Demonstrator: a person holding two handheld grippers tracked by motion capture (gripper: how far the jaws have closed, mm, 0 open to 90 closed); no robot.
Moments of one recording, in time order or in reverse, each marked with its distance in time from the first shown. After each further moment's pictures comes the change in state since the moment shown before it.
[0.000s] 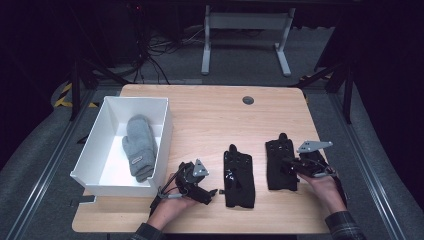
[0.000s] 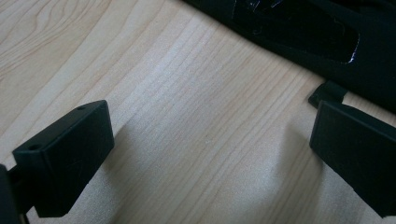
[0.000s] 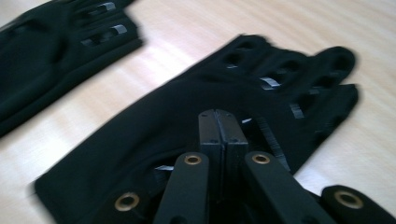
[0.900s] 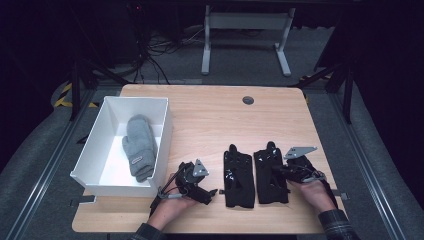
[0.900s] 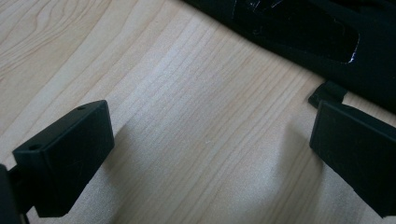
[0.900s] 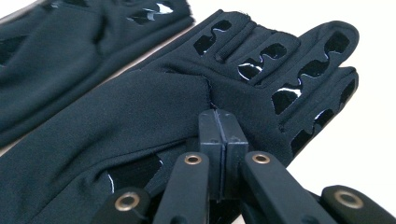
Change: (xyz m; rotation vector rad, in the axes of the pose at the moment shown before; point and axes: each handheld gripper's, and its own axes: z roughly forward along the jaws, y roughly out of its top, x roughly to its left) left arm 0.000 0.000 0.000 0.000 0.001 0.000; right arm 0.034 0.001 0.021 0.067 0.079 -0.043
